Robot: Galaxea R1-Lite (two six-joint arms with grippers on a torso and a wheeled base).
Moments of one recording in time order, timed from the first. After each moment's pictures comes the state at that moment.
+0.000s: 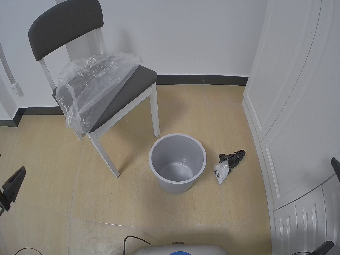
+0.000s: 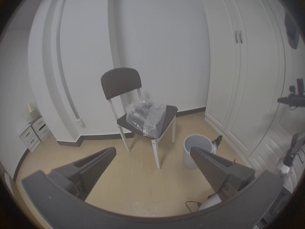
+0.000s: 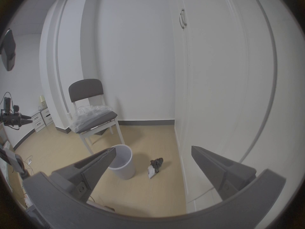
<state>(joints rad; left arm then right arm) -0.02 0.60 -0.52 0.05 -0.06 0.15 0.01 0.56 -0.40 -0.16 0.09 0.01</state>
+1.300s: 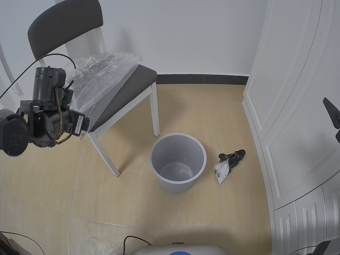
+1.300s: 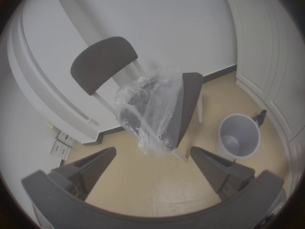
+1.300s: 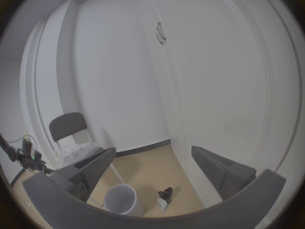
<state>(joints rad) -0.35 1.61 -1.03 -0.14 0.57 0.22 0.47 0.95 -0.44 -0.75 -0.54 0.16</state>
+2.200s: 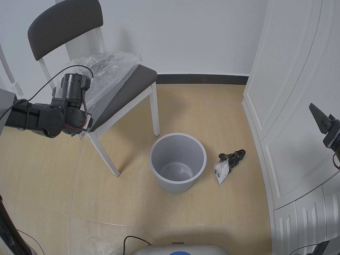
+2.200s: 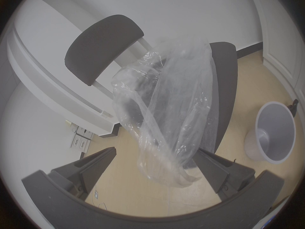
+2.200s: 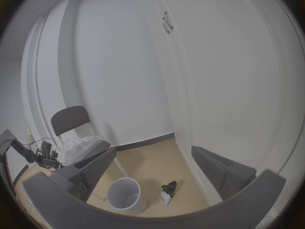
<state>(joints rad) -0.24 1.94 -1.27 -0.15 0.71 0.26 0.54 1.04 -0.42 -0.80 -0.58 0.16</state>
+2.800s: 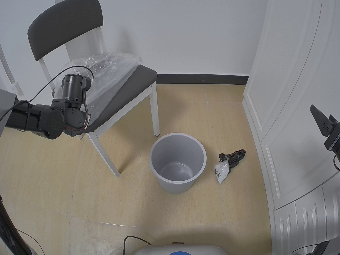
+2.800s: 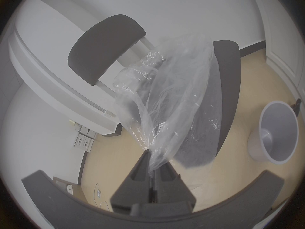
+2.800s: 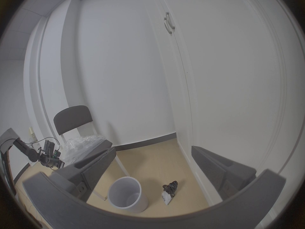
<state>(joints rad) -0.25 1.94 -1.26 -0.17 0.75 0.26 0.54 1.02 -0.40 -0.80 -0.56 0.15</state>
